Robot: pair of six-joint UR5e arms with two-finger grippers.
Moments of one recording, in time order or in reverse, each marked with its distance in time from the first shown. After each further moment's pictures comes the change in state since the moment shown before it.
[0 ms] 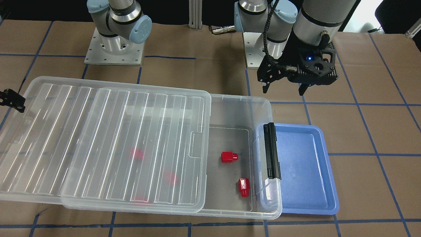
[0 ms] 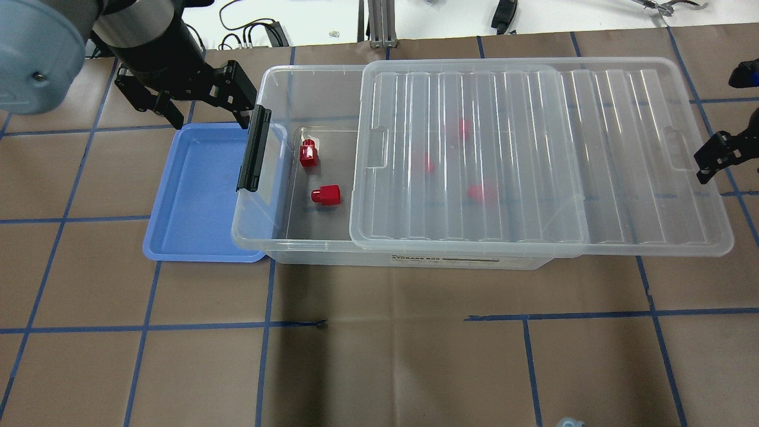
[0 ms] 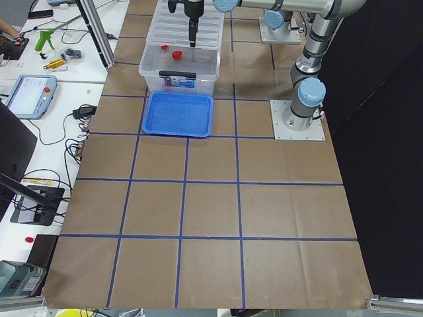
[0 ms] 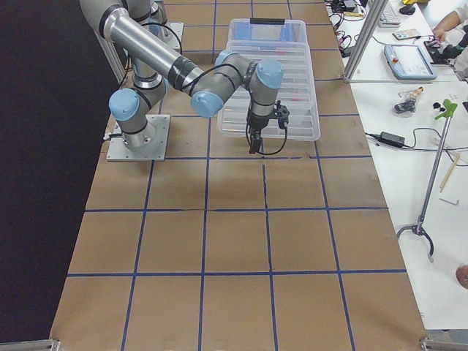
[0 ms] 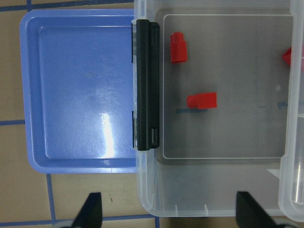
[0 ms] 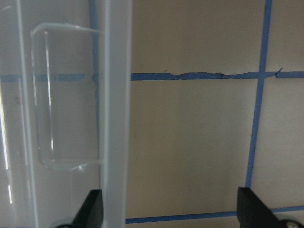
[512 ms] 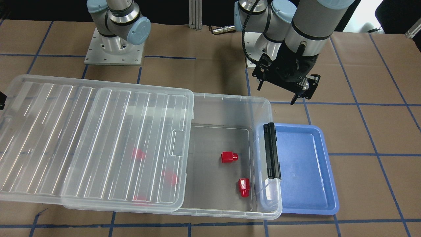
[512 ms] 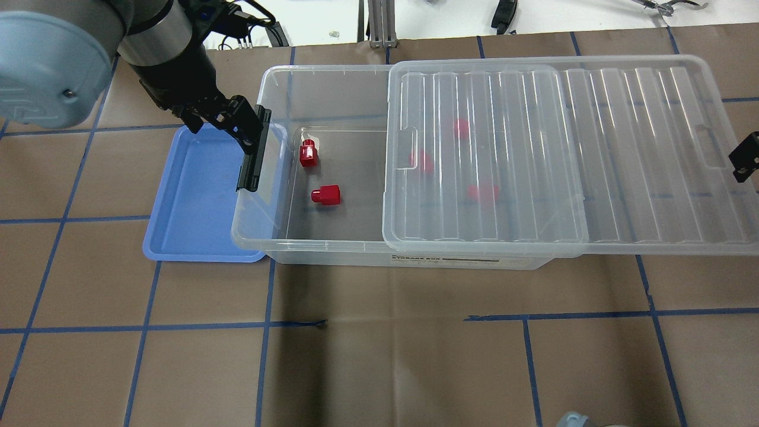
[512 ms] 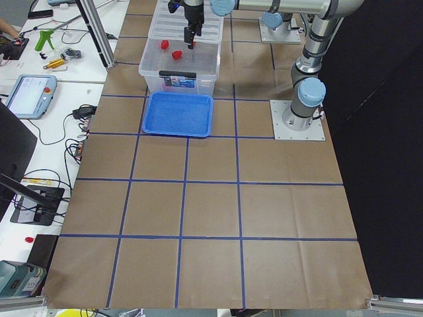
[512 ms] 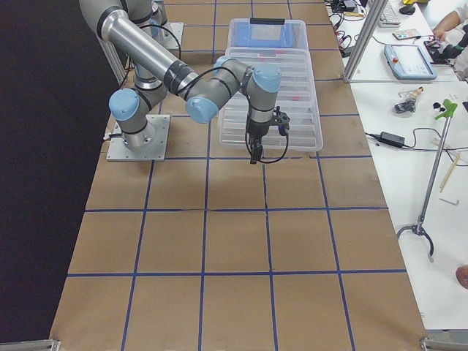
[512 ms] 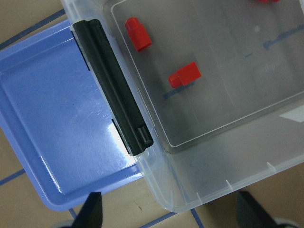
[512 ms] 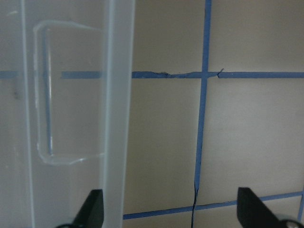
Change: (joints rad) left arm -0.009 0.002 -0.067 0.035 -0.001 0.458; right arm -0.047 0.000 -0.002 -0.072 -0.085 -0.056
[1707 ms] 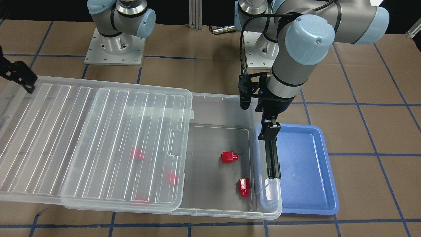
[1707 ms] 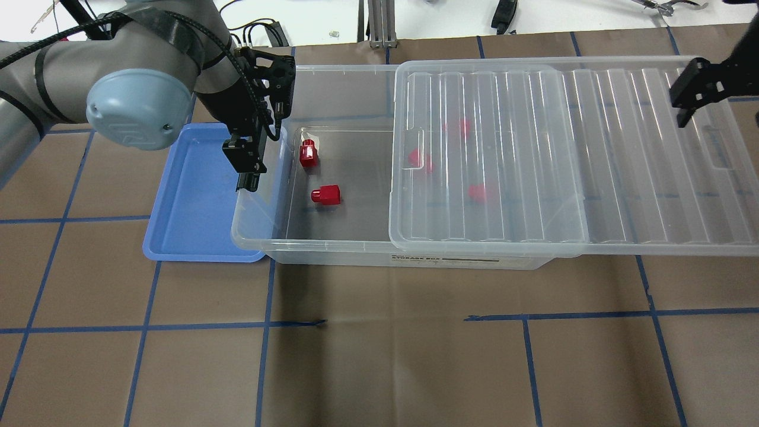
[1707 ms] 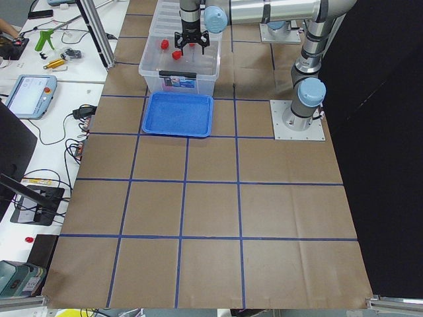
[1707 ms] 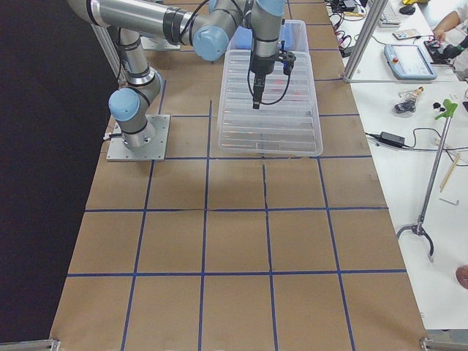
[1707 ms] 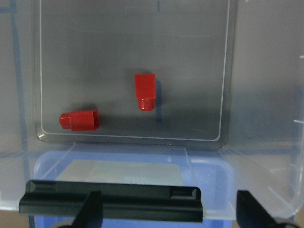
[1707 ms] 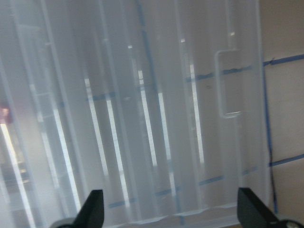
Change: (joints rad) left arm -0.040 -0.138 -0.058 0.225 -0.039 1.024; right arm 0.328 -0.111 -0.227 0.414 0.098 0.553
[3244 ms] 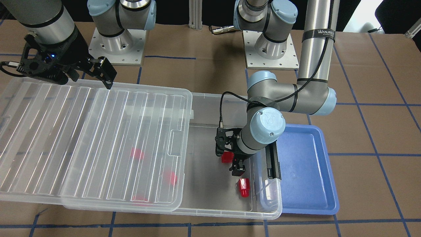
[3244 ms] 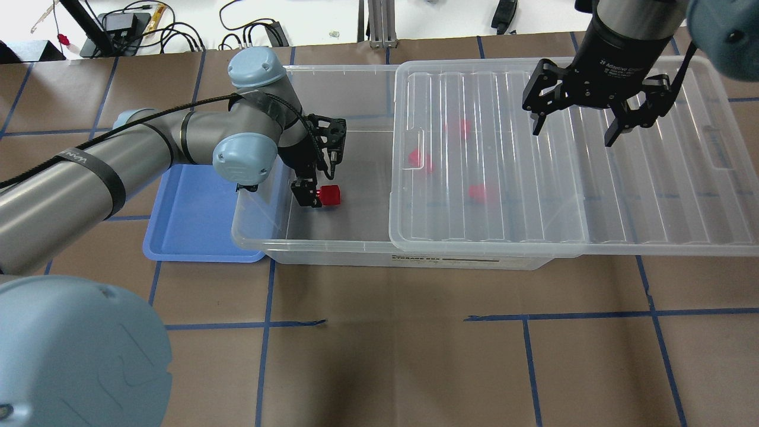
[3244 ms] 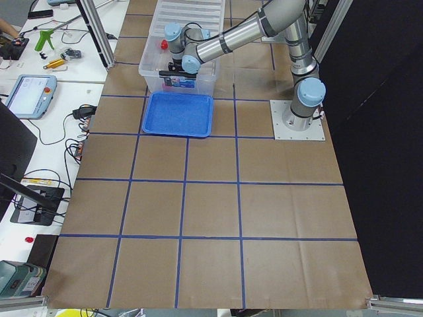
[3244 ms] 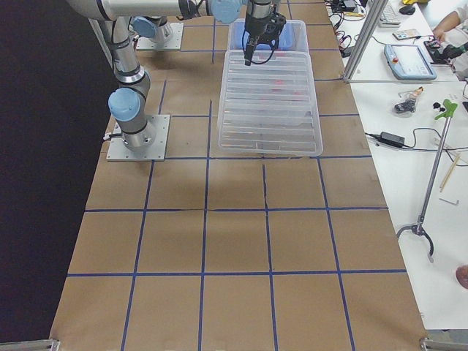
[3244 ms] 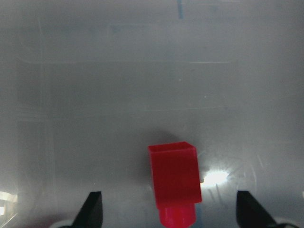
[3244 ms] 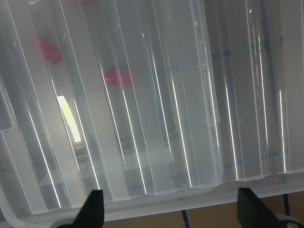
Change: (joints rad) left arm -0.028 -0.324 -0.078 0.276 -0.096 0.000; right arm 0.252 0.018 -0.029 0.072 0.133 0.287
